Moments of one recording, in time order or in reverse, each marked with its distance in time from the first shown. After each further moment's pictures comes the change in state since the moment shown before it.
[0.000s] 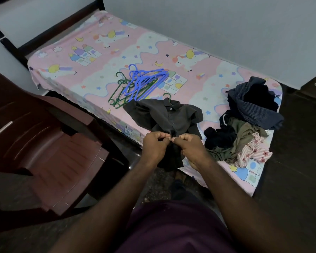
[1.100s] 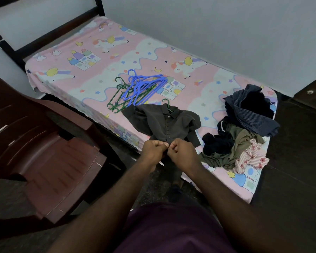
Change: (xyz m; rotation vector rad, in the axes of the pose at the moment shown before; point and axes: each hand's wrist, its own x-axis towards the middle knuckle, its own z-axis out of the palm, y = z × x) left_hand 0.018 -0.013 -0.004 -0.255 -0.141 -0.293; right_hand 0.003 -0.004 0.018 -0.817 0.083 -0.280
